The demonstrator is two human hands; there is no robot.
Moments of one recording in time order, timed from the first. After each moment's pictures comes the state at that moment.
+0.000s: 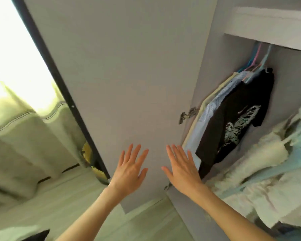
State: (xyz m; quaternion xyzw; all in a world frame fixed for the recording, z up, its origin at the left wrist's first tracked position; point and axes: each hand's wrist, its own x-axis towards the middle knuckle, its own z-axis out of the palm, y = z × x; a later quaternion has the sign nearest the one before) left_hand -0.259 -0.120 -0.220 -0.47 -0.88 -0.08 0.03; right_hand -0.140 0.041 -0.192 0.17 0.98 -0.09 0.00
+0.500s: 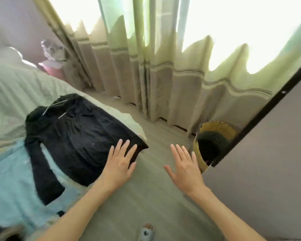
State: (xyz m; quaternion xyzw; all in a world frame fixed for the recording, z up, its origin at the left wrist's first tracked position) left_hand -0.113 -0.399 -0.250 0.11 -0.99 -0.06 0.02; right_hand -0.210 -0.190 -0.231 -0.32 0.93 -0.13 0.08
